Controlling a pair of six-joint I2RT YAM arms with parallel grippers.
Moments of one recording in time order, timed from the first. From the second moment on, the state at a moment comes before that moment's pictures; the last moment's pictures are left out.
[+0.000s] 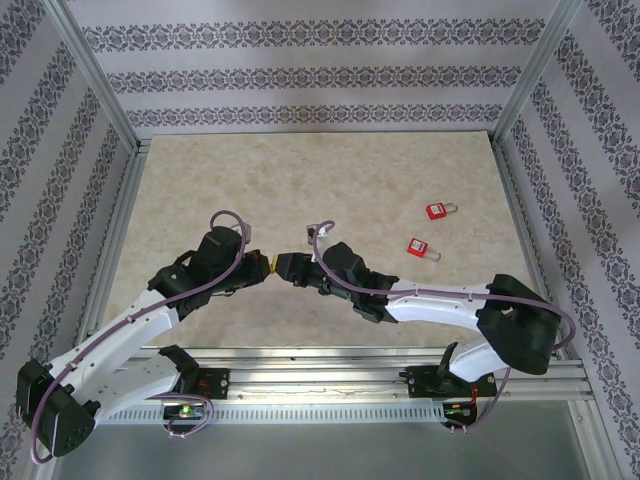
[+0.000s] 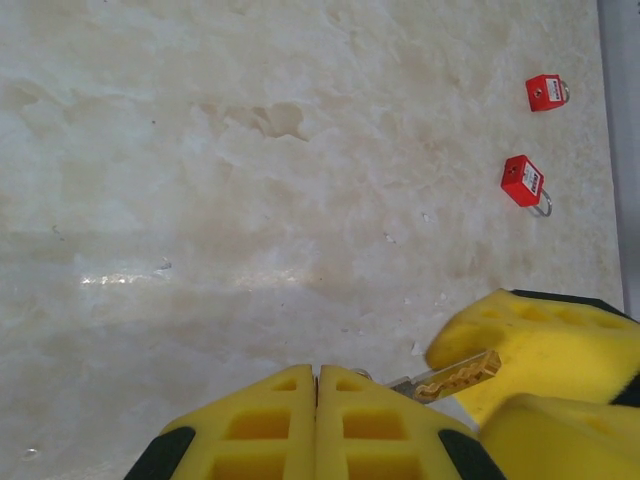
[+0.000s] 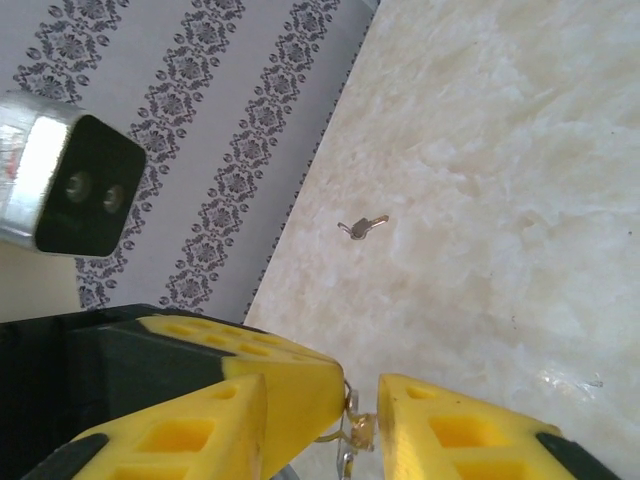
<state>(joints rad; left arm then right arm) -0.60 0.95 0.75 -0.55 0.10 -0.81 1.02 1.46 0.72 0.47 -0.02 0.97</state>
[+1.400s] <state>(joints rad) -0.67 0.89 0.46 0.35 0.33 -0.82 0.84 1.11 0.79 0.14 -0.21 0.94</state>
